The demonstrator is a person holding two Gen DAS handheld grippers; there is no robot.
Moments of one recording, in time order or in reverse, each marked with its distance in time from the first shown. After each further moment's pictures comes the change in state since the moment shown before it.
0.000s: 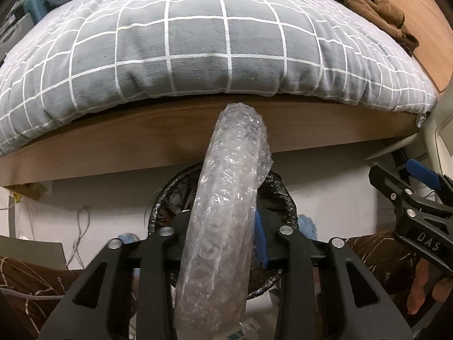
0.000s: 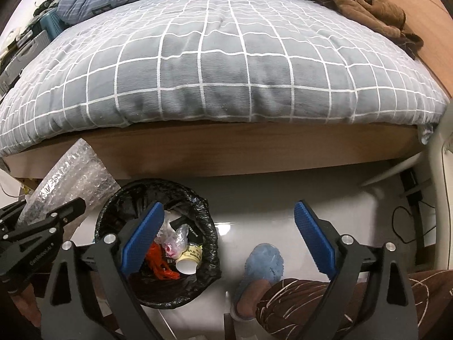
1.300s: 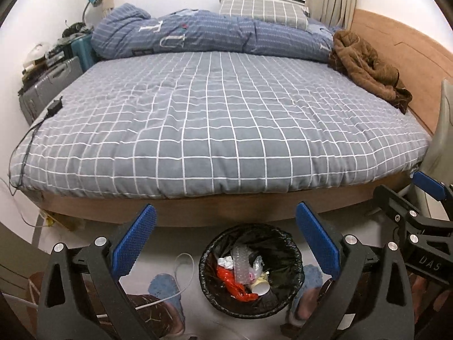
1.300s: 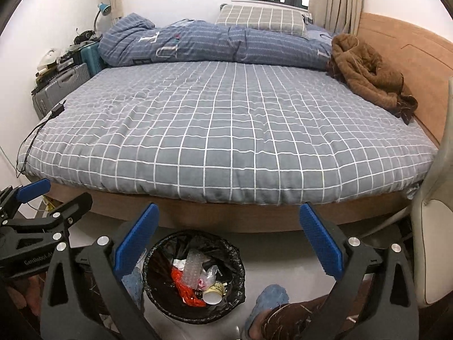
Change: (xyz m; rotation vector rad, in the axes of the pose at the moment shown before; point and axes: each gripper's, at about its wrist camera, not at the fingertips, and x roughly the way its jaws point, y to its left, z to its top) left arm -0.183 0.041 0.007 -0.052 -0.348 0.101; right arm -0.167 0.053 0.032 -0.075 -0.298 0.064
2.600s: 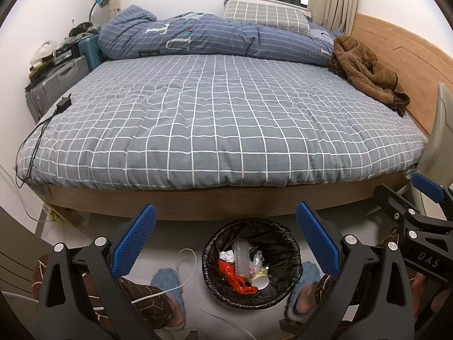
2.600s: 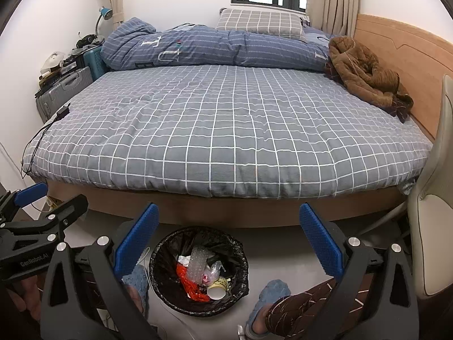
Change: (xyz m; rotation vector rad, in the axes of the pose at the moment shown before) left arm -0.030 0.009 -0.011 -0.014 -0.007 0.005; right arm -0.028 0.009 -0.013 0.011 -0.011 0.000
